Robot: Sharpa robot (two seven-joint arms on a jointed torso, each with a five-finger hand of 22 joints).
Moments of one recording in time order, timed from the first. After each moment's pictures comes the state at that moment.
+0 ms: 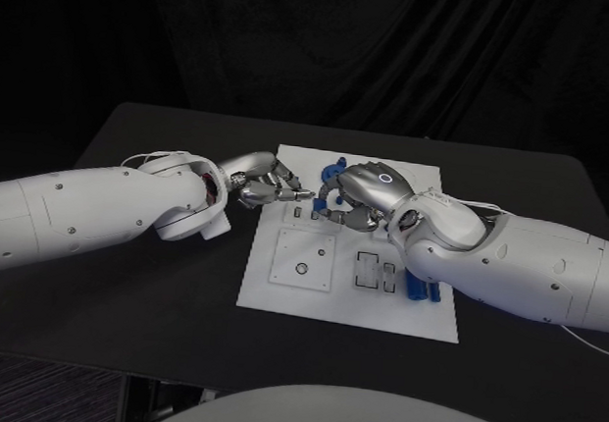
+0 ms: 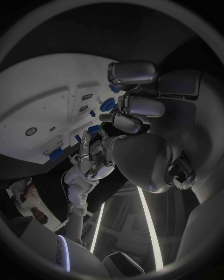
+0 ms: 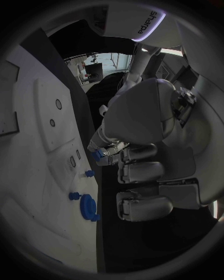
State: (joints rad) left arm 1.29 -0.79 -0.21 1.45 -0.94 -0.18 0.09; left_hand 1.26 0.10 -0.13 0.29 0.27 0.80 0.11 0.16 0.90 1.39 0.03 1.39 1.07 1.47 -0.02 1.57 1.31 0.07 1.38 0.09 1.41 1.31; right arm 1.24 -0.60 -0.24 1.44 -1.67 -0.53 -0.09; right_hand 1.32 -0.04 0.26 0.07 0.28 0.92 0.12 0.28 0.36 1.47 0.05 1.57 1.31 1.47 -0.01 1.57 1.31 0.01 1.47 0.10 1.57 1.31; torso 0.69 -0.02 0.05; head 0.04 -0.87
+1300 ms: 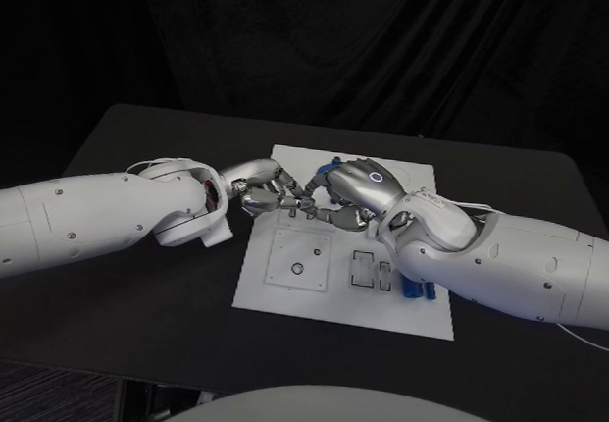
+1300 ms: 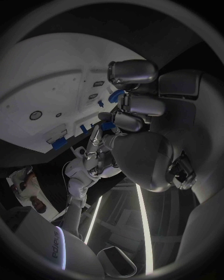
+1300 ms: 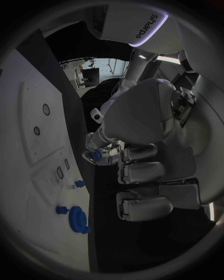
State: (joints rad) left arm 1.27 -0.77 -0.21 1.44 -0.90 -0.13 0.16; left_hand 1.34 0.13 -0.13 0.29 0.44 0.86 0.11 0.14 0.75 1.40 0.05 1.39 1.09 1.47 -0.02 1.57 1.31 0.07 1.38 0.09 1.40 1.31; right arm 1.24 -0.60 -0.24 1.47 -1.67 -0.60 -0.06; right_hand 1.32 -0.04 0.26 0.06 0.28 0.92 0.11 0.27 0.36 1.47 0.05 1.57 1.31 1.47 -0.01 1.57 1.31 0.01 1.47 0.10 1.57 1.31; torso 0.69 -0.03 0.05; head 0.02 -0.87
